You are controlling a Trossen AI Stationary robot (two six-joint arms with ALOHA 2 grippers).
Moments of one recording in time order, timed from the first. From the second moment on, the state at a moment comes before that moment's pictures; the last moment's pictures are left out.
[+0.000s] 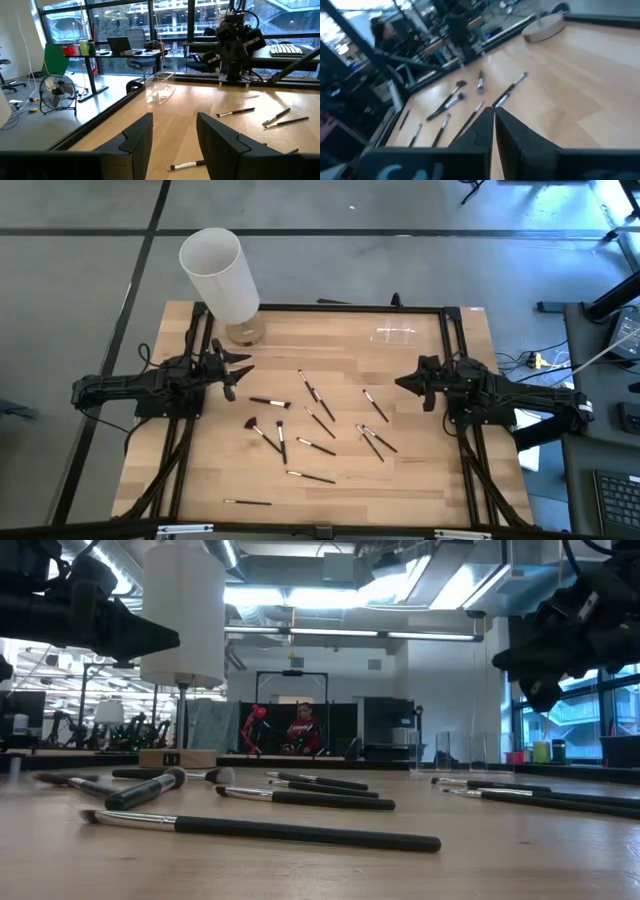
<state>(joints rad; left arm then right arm) 0.11 0.05 0.01 0.05 -0.28 0.04 -0.21 0.18 0.01 0.05 -0.12 0.47</state>
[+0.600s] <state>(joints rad) 0.12 0.05 0.01 0.06 -0.36 0.07 -0.21 0.23 0.01 0.03 -0.06 0.43</state>
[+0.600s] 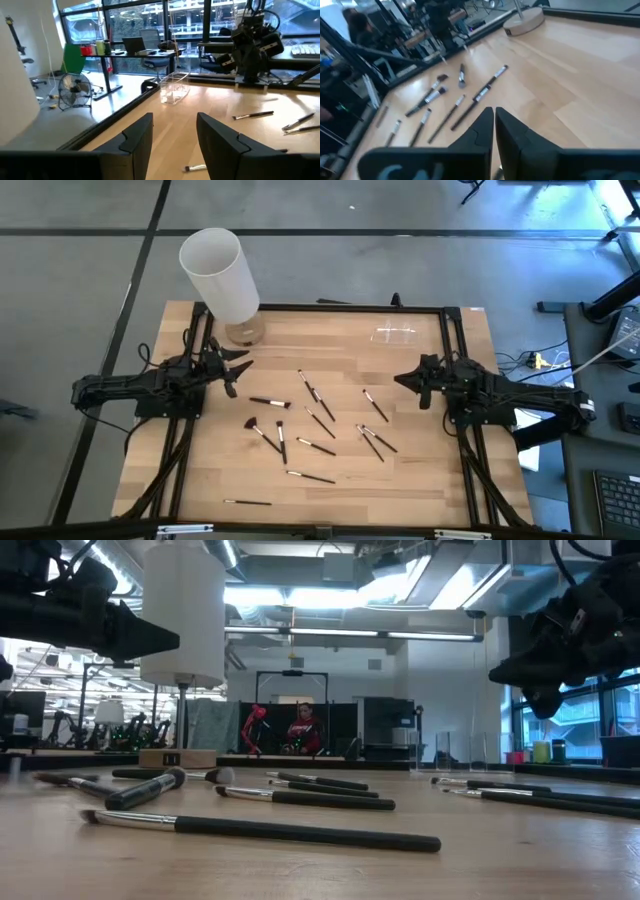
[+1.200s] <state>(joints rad) 0.12 0.05 0.01 0.51 -0.29 0.30 -0.21 0.52 0.15 0.10 0.04 0.51</state>
